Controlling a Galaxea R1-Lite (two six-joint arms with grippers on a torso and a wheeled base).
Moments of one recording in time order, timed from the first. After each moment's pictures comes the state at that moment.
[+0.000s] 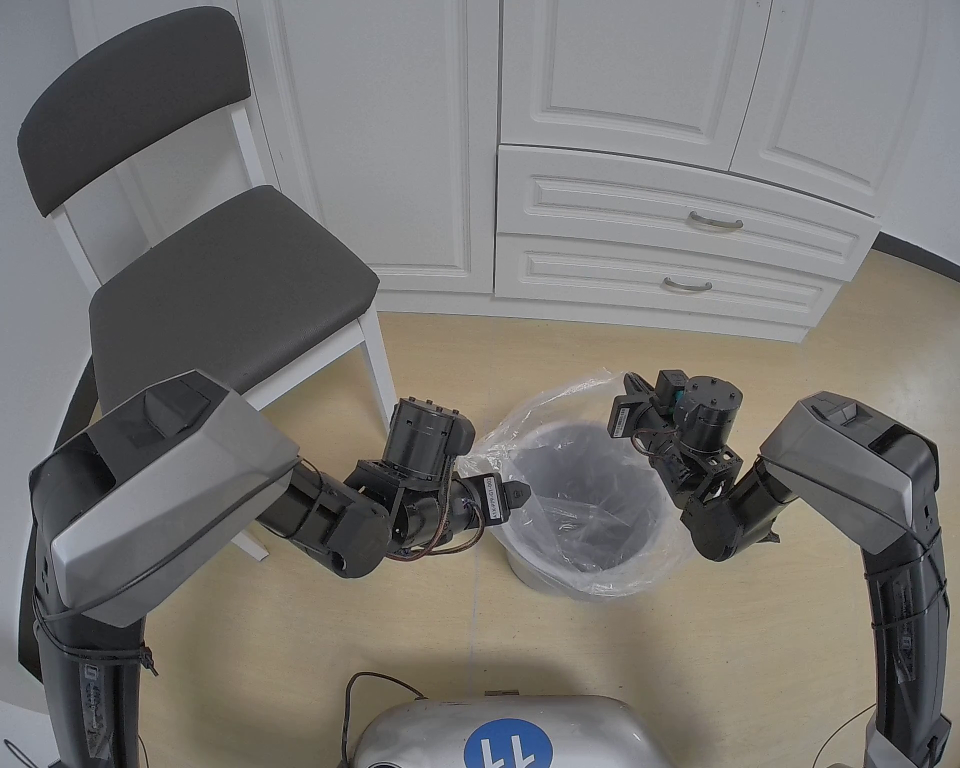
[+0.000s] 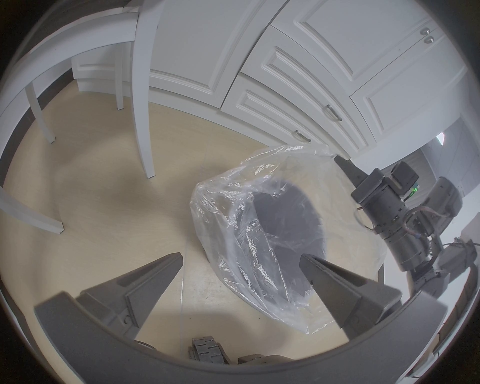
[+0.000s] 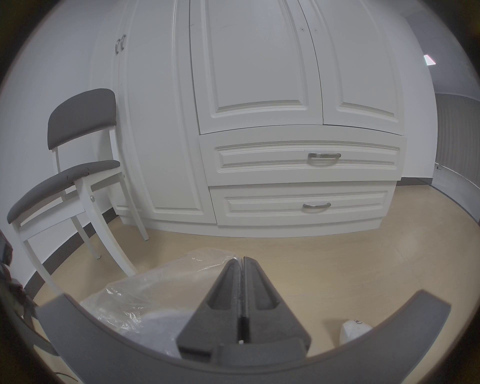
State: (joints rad) left arm -0.60 2.30 -1.27 -0.46 0.01 -0.54; right arm 0.36 2.46 -1.24 -1.32 -0.25 0.03
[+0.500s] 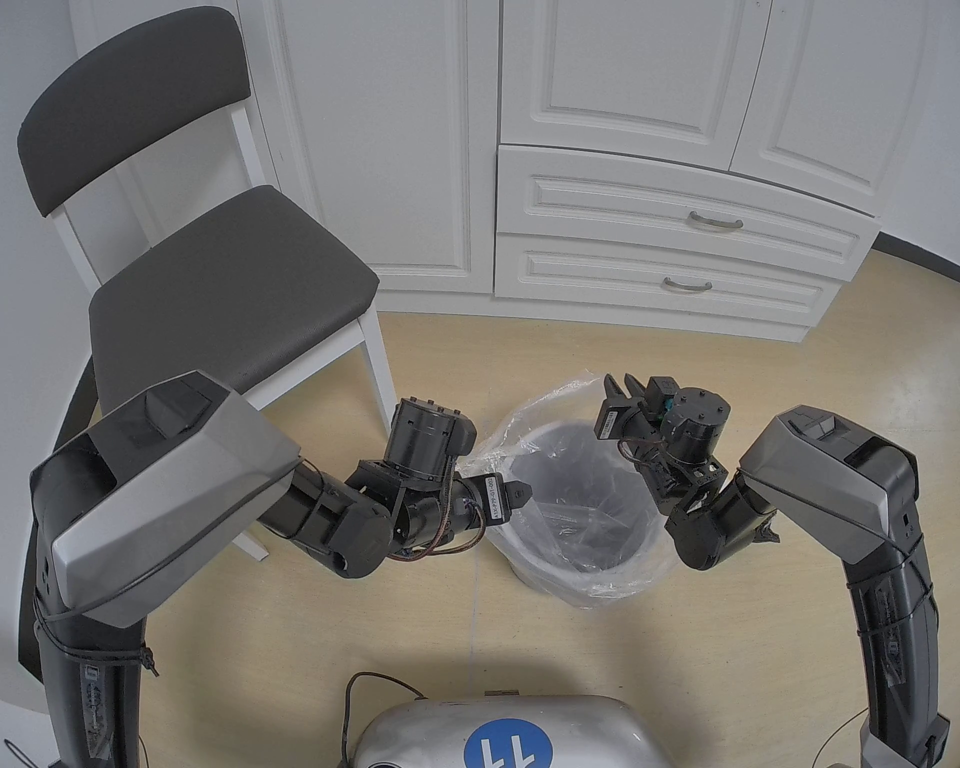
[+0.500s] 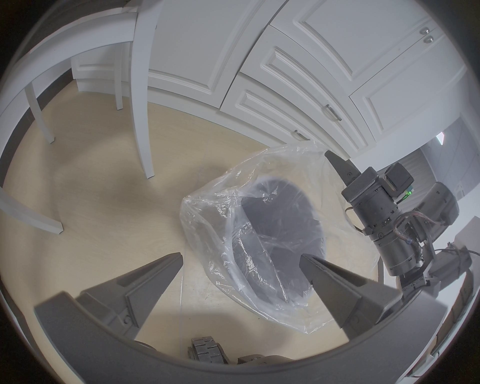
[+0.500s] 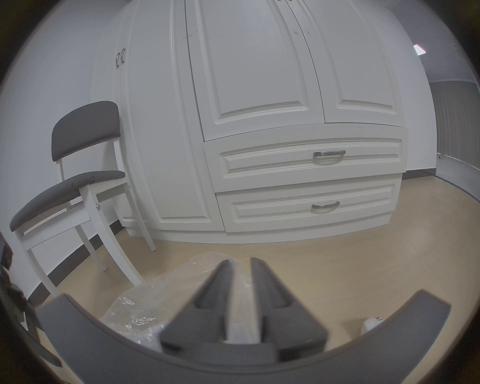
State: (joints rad) left arm -0.60 2.30 -1.27 -0.46 0.01 -0.54; right arm 0.38 2.53 -1.29 -1.40 -0.25 0.07
